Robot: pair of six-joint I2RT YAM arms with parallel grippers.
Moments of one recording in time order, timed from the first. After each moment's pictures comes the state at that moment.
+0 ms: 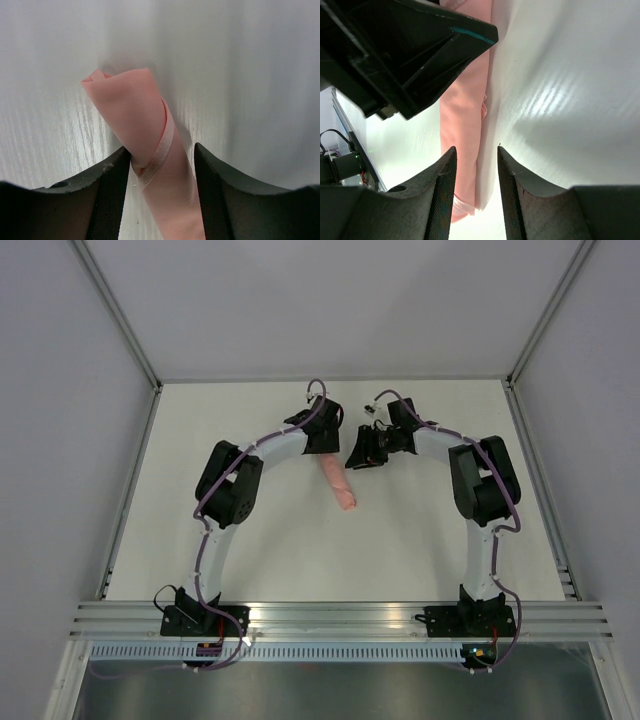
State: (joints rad) left arm -0.57 2.25 1.71 -0.37 -0.23 -0.51; right arm 0.31 2.12 1.40 -0.22 -0.71 0.31
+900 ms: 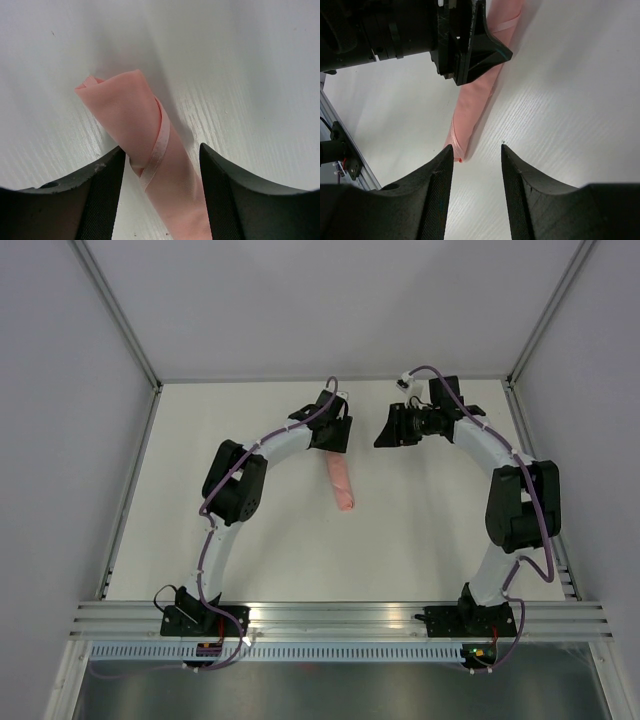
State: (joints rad) left arm -0.58 2.33 1.85 -0.42 -0.08 -0.26; right arm 0.16 1.82 1.40 -0.42 -0.73 0.08
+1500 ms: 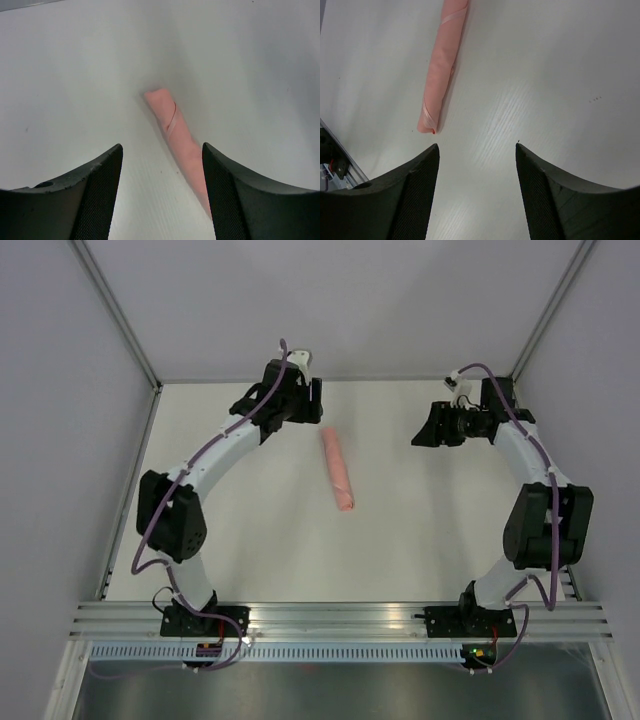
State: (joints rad) left arm -0.50 1.89 1.68 -0.38 -0.05 -0.22; right arm -0.06 1.70 1.36 -0.58 -0.77 -0.06
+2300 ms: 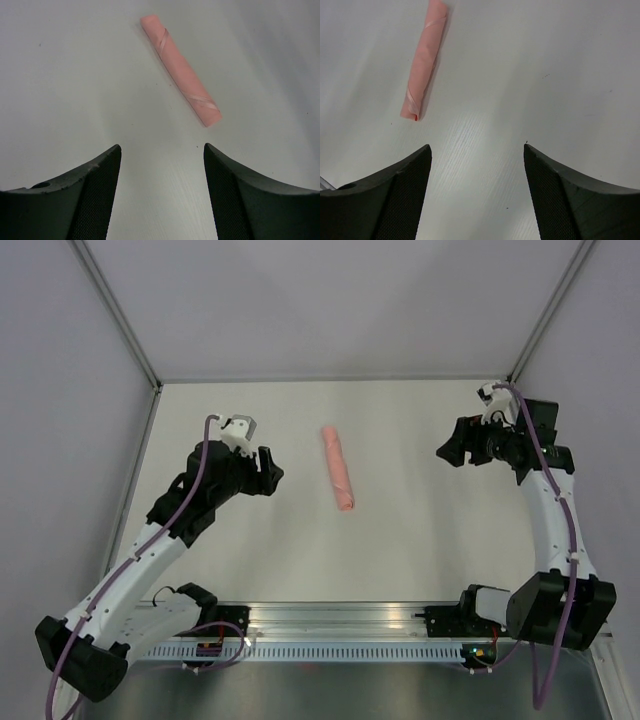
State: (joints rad) left arm -0.49 0.93 0.90 -0.40 0.00 -0.24; right arm -0.19 1.24 1.16 -0.65 -0.67 -0.16
